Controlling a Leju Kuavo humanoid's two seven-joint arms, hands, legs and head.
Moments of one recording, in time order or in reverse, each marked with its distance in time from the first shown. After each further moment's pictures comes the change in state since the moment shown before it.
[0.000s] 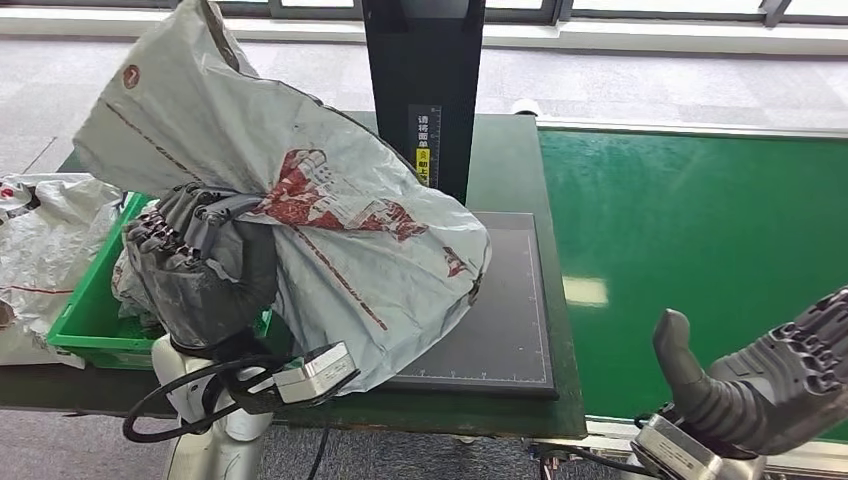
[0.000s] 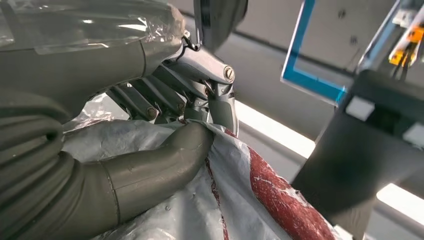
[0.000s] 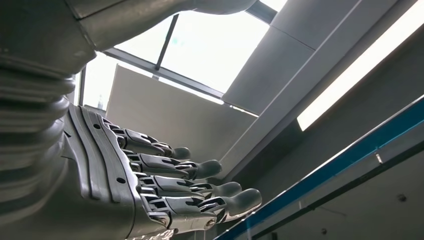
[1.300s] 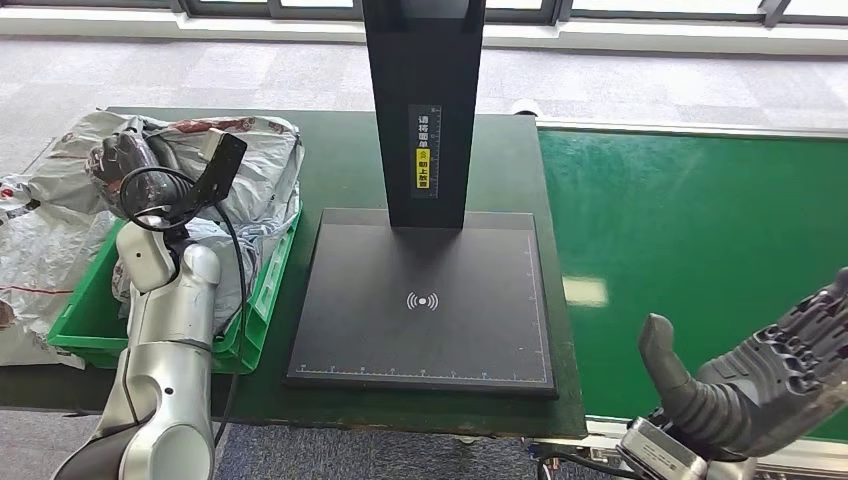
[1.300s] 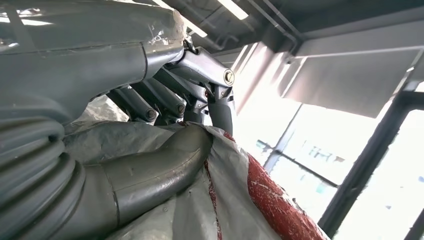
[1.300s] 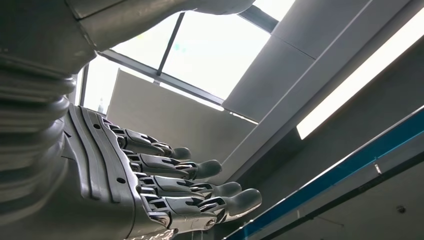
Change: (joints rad) left arm -0.547 0.140 0.640 0.901 -0.345 -0.003 0.443; right arm 0.020 0.003 0.024 0.011 0.019 0.000 0.000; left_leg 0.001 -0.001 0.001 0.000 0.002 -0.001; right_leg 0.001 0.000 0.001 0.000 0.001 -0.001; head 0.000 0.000
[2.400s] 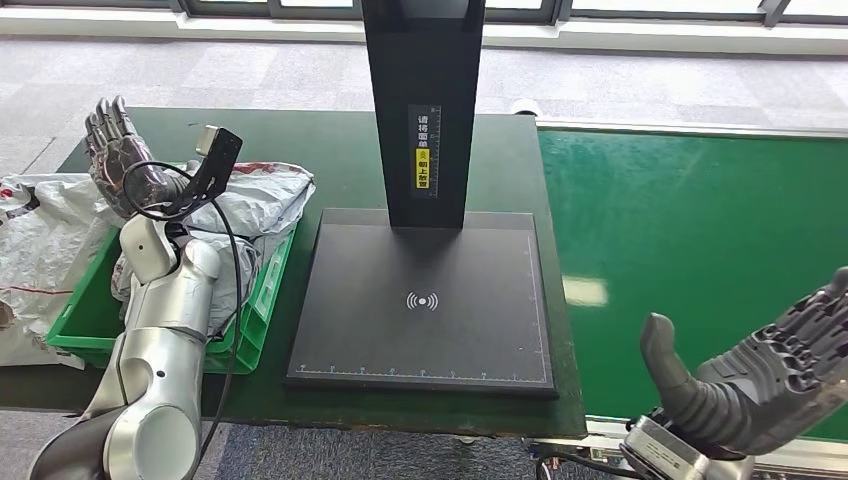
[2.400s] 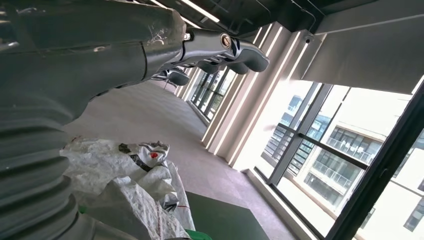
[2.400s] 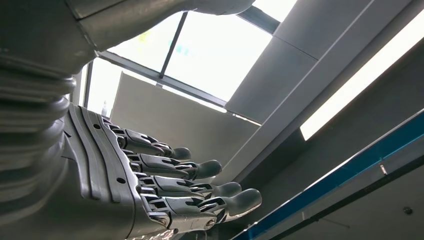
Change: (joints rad) left arm -0.055 0.058 0.000 0.149 -0.002 0.002 0.084; right arm 0.000 0.000 0.000 0.007 -0.018 0.000 0.000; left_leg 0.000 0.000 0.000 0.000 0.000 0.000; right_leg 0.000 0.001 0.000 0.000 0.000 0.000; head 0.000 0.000
